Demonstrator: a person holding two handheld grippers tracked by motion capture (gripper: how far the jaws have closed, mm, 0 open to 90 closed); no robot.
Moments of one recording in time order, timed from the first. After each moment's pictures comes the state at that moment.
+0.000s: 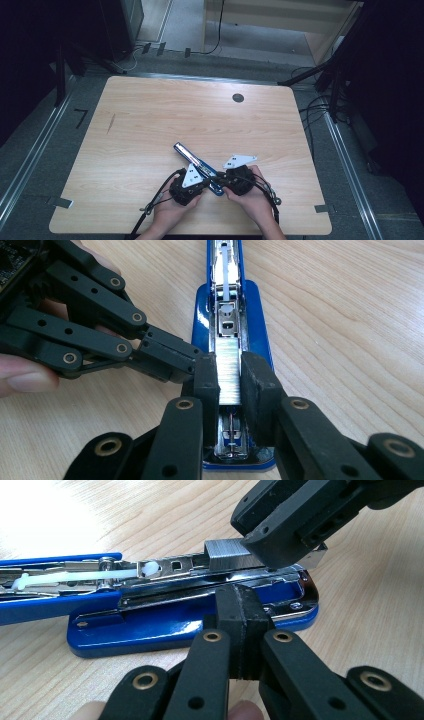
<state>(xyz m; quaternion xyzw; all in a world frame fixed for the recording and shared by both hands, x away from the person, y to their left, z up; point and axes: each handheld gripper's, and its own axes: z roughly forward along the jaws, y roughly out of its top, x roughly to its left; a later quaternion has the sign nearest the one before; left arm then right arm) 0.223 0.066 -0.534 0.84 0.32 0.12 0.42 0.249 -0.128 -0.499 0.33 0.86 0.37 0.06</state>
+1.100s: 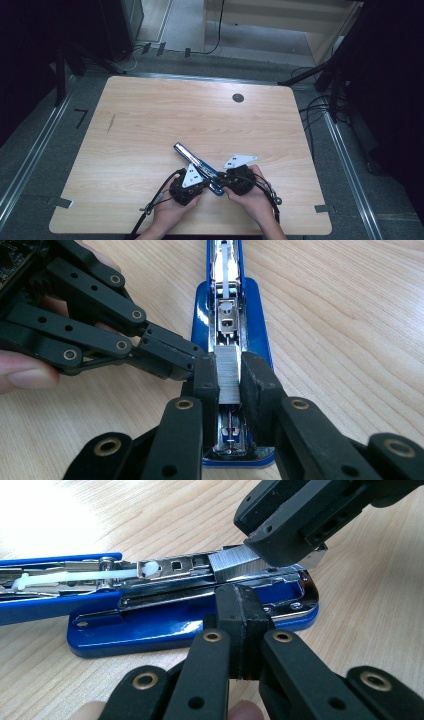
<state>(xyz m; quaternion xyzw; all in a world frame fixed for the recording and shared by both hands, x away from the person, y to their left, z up) 0.223 0.066 -0.534 0.84 0.32 0.12 0.42 0.249 -0.129 -0.498 0.33 0.86 0.37 0.06</state>
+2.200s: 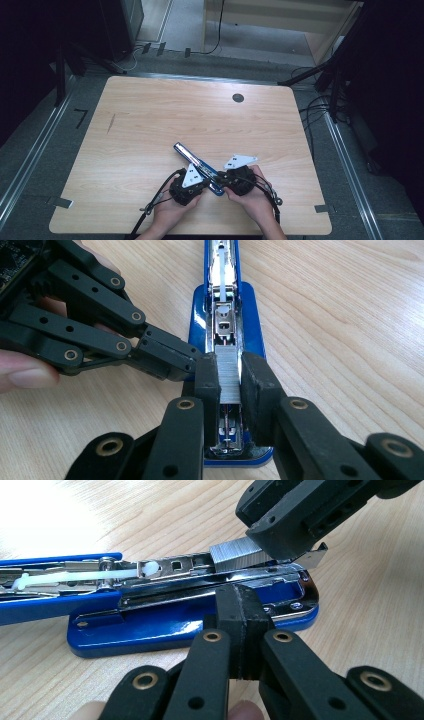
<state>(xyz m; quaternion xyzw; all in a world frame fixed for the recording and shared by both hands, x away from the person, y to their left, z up) 0.223 0.066 -0.534 0.84 0.32 0.13 0.42 0.247 -0.129 -0.496 0.33 0.86 0.37 0.08</state>
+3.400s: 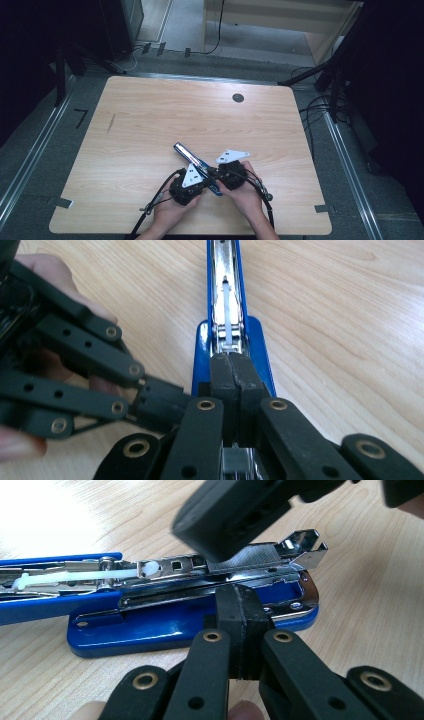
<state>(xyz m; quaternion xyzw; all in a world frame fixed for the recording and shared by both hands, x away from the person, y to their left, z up) 0.223 0.066 -0.534 0.84 0.32 0.12 0.42 0.262 -0.106 -0.499 0.34 0.85 0.40 0.08</state>
